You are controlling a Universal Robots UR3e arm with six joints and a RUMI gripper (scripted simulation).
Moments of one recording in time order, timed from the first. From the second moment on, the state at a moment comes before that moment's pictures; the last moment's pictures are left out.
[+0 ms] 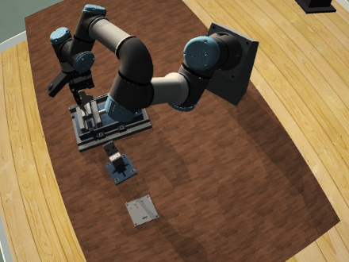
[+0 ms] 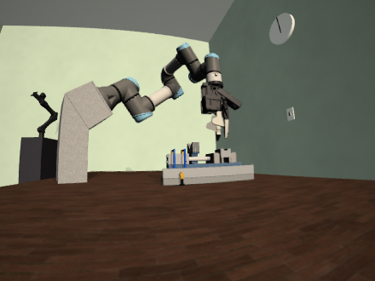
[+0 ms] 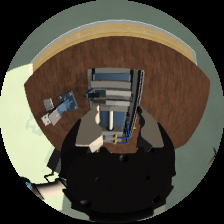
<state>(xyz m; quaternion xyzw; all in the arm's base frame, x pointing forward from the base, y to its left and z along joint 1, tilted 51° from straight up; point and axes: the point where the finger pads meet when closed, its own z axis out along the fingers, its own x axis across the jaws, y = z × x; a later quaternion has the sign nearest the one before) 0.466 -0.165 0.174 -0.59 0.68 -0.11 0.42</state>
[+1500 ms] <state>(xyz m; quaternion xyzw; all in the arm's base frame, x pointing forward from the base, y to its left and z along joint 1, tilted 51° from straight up) 0.450 -0.172 0.187 -0.60 0.68 -0.11 0.42</state>
